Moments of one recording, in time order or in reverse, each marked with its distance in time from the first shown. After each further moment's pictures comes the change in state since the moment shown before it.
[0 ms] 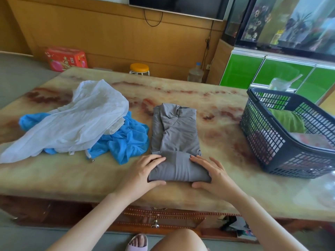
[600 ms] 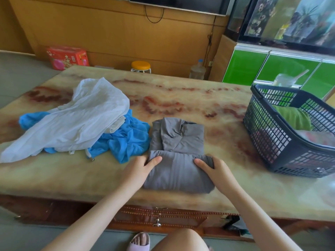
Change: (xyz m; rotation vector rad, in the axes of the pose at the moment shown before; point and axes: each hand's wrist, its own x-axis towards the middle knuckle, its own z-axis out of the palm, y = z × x) left_hand 0.020 0.020 -0.021 -0.280 0.001 -0.590; right_hand 0.015 -0.024 -0.002 0.328 0.129 0.471
